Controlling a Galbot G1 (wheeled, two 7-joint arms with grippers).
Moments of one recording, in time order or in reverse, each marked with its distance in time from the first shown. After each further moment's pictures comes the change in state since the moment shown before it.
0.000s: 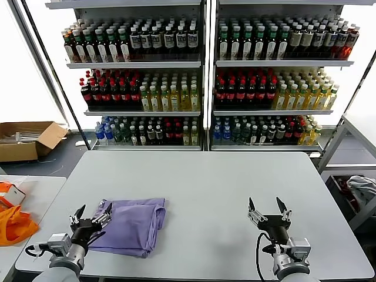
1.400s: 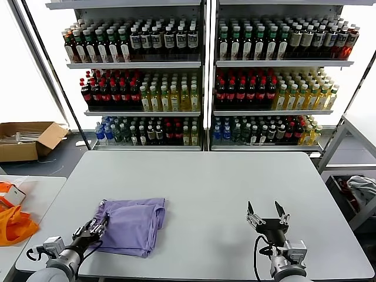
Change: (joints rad) left arm -0.015 0.054 -0.026 0.143 -0.250 0.085 0.109; right arm -0.009 0.028 -0.011 -0.023 -0.025 0.004 -0.002
